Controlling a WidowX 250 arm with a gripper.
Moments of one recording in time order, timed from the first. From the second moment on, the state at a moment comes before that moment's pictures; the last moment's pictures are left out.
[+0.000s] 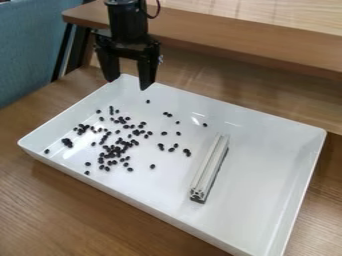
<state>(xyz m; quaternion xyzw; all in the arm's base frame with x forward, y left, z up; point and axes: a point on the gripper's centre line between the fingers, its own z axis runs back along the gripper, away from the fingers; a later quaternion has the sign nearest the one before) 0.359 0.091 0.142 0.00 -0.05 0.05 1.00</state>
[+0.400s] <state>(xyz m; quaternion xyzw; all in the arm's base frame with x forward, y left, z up) 0.374 0.058 0.102 -0.01 -0.03 0.05 1.00</state>
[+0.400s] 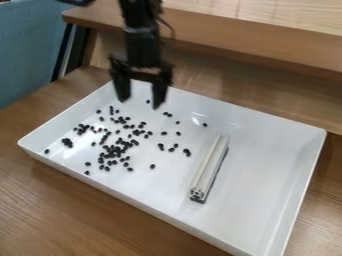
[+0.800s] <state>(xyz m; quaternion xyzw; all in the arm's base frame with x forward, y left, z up) 0.378 0.007 0.080 -0.02 -0.03 0.05 1.00</state>
